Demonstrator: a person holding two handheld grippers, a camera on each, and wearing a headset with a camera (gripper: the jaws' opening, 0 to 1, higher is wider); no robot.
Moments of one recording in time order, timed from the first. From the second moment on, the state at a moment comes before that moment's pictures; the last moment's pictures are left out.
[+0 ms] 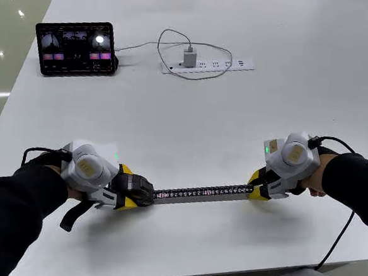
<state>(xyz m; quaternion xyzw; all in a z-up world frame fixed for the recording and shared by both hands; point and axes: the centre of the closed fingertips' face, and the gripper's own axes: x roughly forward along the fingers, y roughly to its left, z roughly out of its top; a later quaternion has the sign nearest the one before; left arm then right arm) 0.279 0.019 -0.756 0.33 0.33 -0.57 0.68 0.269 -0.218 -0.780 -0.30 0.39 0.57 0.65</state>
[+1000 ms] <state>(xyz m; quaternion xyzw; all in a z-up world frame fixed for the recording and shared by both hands) 0.280 0.019 -0.758 0.32 0.32 -0.57 0.69 0.268 -0.231 -0.780 -0.30 0.40 0.57 0.65</state>
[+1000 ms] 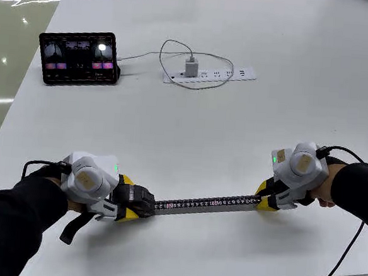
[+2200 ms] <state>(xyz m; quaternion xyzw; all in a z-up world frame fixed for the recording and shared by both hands) 0.283 0.030 -0.740 0.36 0.34 -0.55 0.67 0.265 -0.231 -0.768 -0.38 0.39 0.58 0.61</state>
